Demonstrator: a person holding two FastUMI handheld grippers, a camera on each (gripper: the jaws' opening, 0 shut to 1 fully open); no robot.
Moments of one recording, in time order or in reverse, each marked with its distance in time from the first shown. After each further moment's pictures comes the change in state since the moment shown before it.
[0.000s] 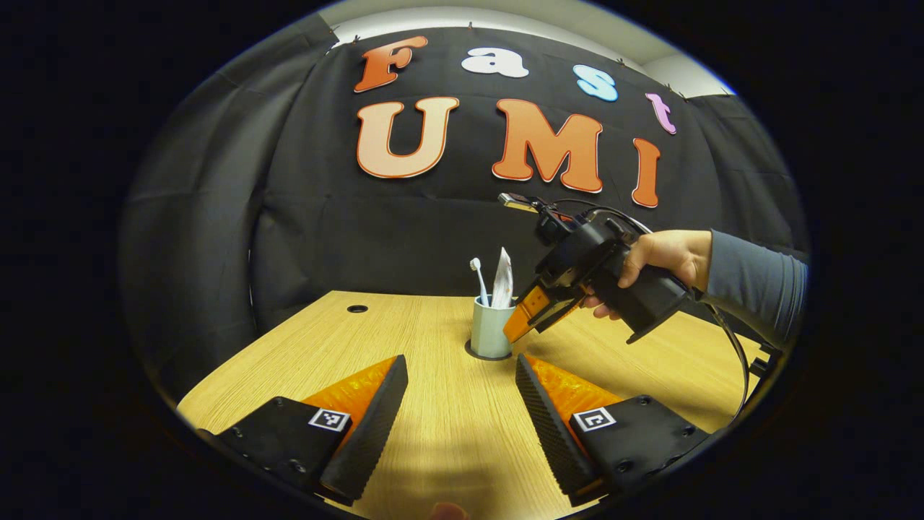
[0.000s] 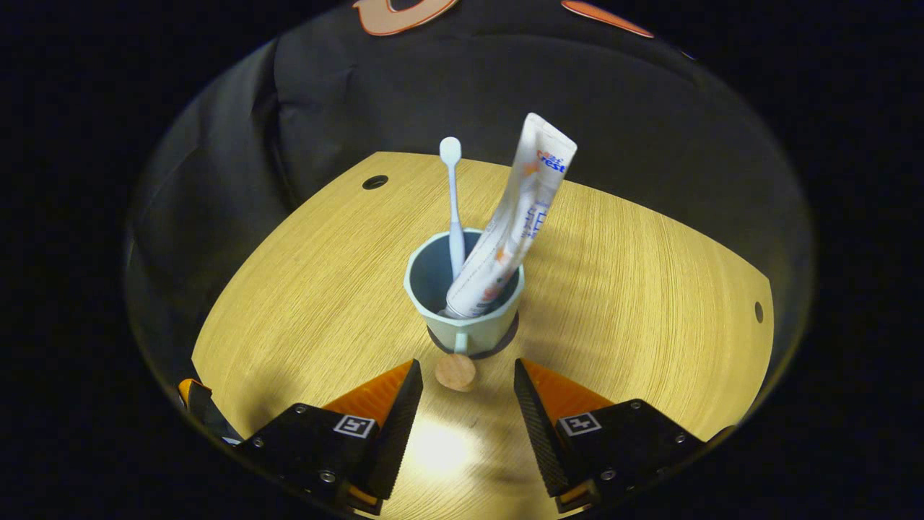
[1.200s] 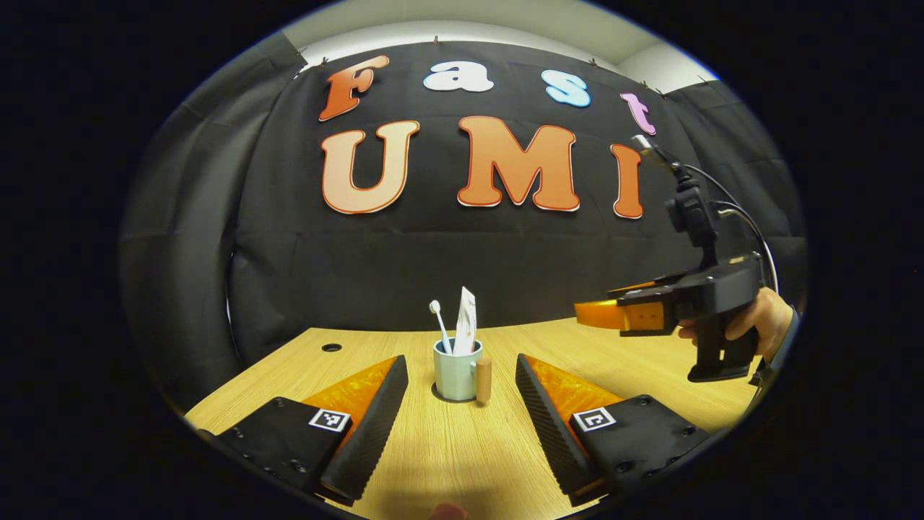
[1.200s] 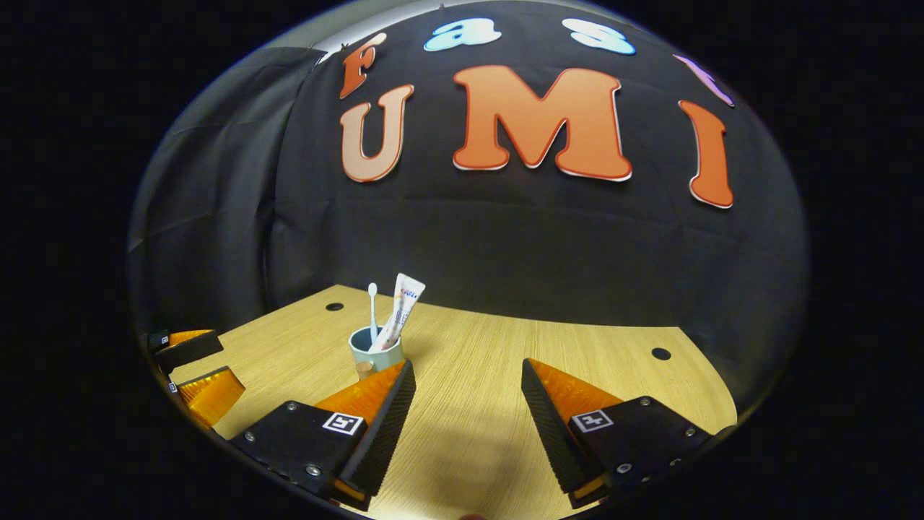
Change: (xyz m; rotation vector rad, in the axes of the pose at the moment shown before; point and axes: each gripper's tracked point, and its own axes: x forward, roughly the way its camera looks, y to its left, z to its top) left arm 0.031 -0.068 0.058 0.070 -0.119 -0.014; right arm -0.173 -0.102 -0.004 0.046 -0.728 -0.244
